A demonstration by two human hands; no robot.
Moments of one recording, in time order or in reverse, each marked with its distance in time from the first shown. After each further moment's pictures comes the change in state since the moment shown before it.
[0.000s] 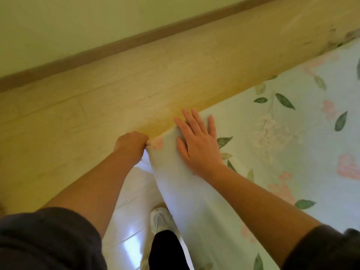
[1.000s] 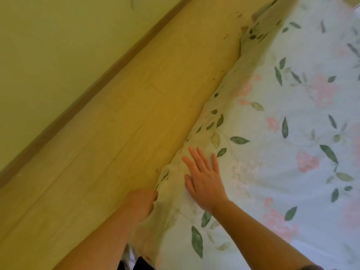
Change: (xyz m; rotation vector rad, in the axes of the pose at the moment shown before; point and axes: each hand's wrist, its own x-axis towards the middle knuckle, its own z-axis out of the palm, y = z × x) left_hand 0.109 0.042 -0.093 0.198 -0.365 0.586; right_hand 0.070 0.066 -0.040 -0.093 -0.136 0.545
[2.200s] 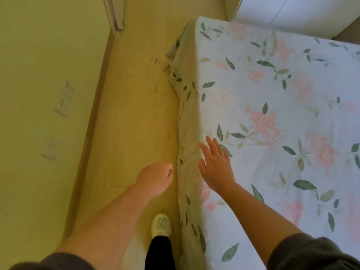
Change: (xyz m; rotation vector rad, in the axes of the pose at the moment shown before) left_hand 0.185 0.166 -0.475 0.219 0.224 0.464; right_hand 0.254 0.233 -0.204 0.317 0.123 0.723
